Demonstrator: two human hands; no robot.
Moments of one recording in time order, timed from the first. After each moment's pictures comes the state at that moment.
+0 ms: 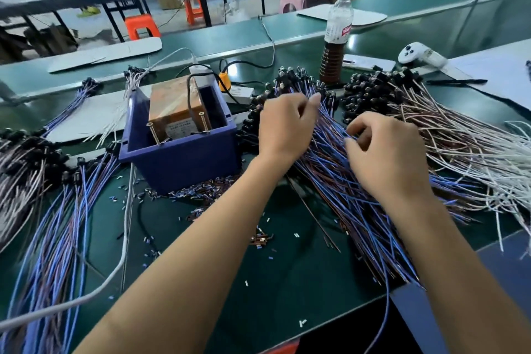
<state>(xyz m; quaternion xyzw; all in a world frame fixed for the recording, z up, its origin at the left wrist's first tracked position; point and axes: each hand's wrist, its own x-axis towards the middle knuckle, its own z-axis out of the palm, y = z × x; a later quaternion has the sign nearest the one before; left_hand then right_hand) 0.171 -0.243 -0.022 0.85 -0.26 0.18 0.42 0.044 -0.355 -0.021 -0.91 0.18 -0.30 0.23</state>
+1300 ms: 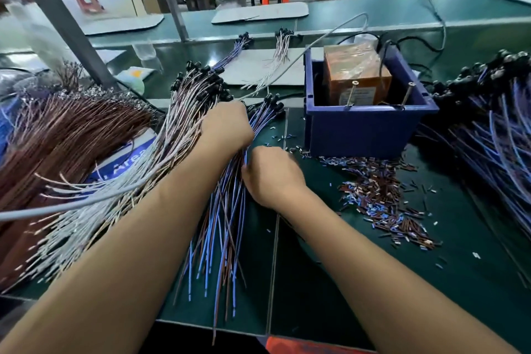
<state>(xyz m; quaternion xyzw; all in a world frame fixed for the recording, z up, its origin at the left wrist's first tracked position) 0.215 0.095 -0.038 0.99 0.06 0.06 0.06 0.136 -0.018 -0.057 -0.96 -0.12 0.09 0.26</state>
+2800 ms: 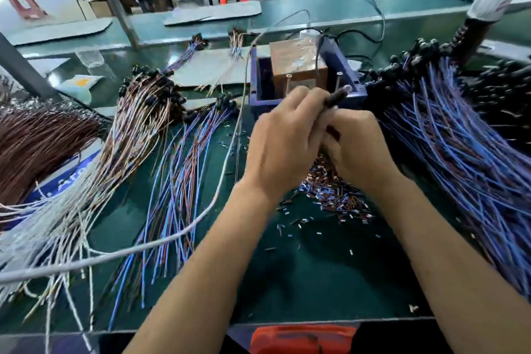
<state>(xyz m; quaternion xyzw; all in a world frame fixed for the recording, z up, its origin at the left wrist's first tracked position) 0.121 -0.049 -0.027 0.83 -0.30 0.32 0.33 0.128 -0.201 -0.056 -0.87 -0.22 -0.30 0.32</state>
